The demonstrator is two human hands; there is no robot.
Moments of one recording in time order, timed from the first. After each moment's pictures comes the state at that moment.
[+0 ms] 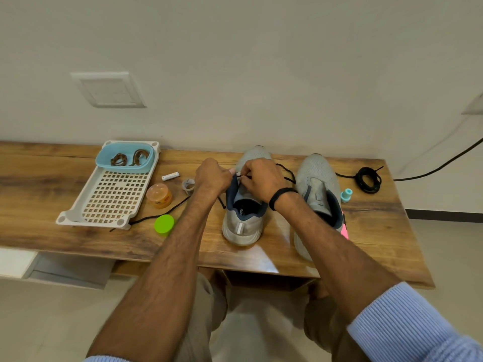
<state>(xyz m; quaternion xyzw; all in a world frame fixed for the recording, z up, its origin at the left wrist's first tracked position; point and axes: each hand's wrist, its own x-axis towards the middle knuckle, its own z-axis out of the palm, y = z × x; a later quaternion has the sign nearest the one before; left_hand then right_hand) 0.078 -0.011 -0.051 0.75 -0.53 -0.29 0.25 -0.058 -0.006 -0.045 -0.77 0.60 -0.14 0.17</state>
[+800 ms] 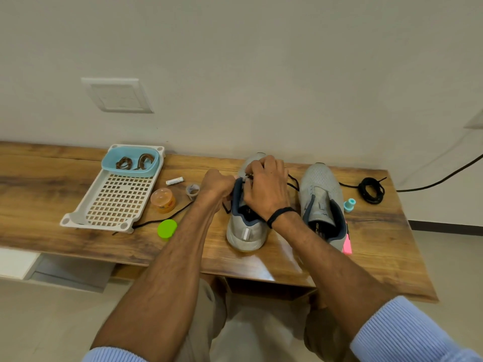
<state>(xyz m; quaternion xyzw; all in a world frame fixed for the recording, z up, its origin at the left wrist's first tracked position) 0.076 -0.017 -0.056 0.75 -0.37 -0.45 0.32 -0.048 0.010 -0.057 -0.74 0.62 -0.25 0.05</state>
